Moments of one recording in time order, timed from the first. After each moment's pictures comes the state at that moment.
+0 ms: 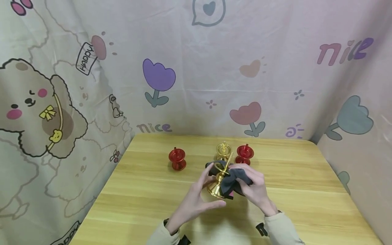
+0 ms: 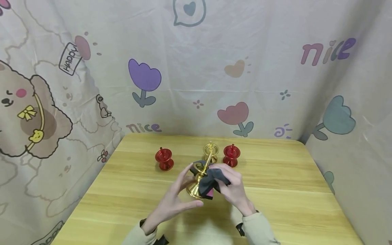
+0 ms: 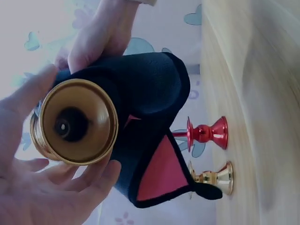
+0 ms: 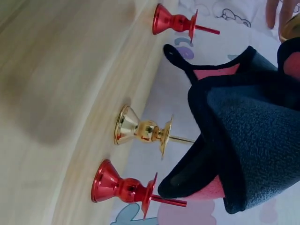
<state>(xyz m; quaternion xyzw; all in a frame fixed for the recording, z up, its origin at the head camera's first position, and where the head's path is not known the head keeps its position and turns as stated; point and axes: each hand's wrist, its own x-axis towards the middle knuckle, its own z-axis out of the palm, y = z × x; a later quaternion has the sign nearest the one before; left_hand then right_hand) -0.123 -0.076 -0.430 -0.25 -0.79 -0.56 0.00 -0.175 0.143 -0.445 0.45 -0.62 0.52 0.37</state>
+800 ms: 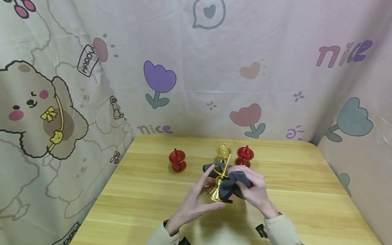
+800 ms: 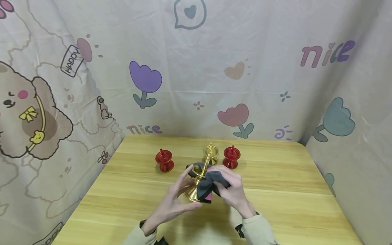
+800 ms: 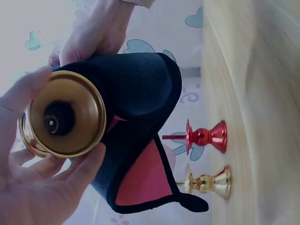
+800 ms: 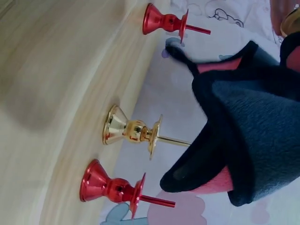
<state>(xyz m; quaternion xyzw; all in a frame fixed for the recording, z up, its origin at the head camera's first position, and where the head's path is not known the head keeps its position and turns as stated) -0.123 -0.079 -0.434 -0.31 -0.76 -0.57 0.02 -0.173 0.142 -0.437 0.47 -0.60 0.54 0.35</state>
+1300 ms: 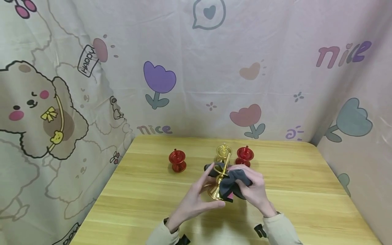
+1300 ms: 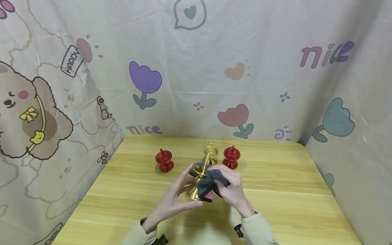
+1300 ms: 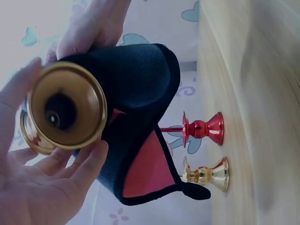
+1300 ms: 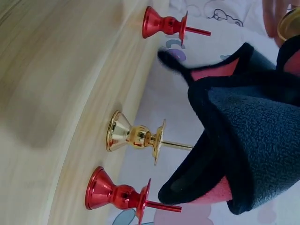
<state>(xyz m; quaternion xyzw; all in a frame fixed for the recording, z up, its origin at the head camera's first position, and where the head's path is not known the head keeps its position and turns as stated) -0.128 -0.081 -0.435 -0.30 -0.75 -0.58 -0.03 -0.172 0.140 -0.439 0.44 -0.62 0.55 0.35</state>
